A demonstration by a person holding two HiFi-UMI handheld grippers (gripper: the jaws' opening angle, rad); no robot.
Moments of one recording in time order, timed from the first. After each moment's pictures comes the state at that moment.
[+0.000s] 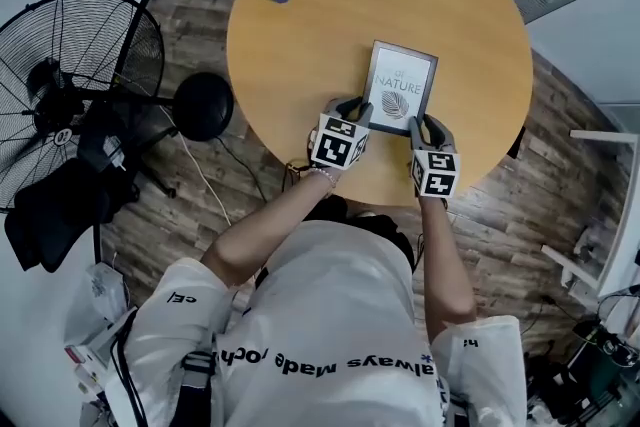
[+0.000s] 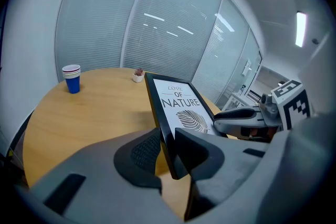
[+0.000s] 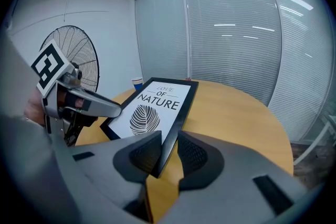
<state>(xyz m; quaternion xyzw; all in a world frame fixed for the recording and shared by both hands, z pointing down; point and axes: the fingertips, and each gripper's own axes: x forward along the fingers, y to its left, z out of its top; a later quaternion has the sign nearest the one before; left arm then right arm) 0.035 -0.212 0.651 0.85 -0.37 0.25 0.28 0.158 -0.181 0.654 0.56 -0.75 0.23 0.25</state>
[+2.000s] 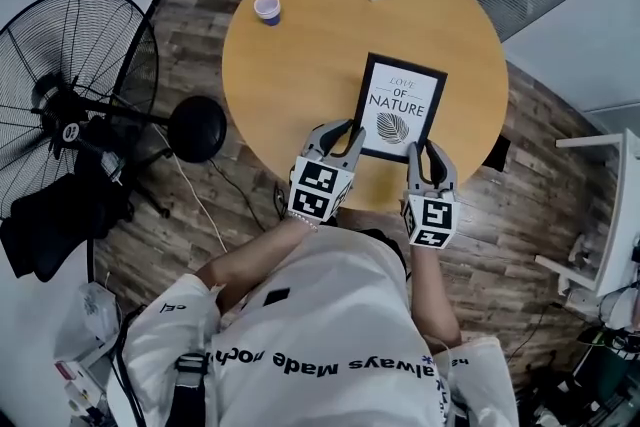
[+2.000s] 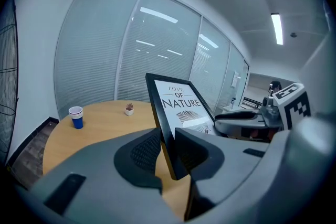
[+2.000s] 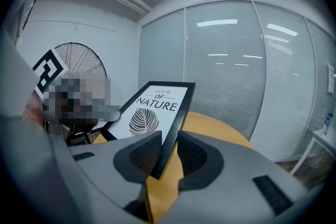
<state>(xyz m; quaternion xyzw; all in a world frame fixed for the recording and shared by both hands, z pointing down) 0.041 -0.157 0.502 0.89 -0.39 0.16 0.18 0.166 -0.121 0.500 0.62 -0.75 0.12 0.18</state>
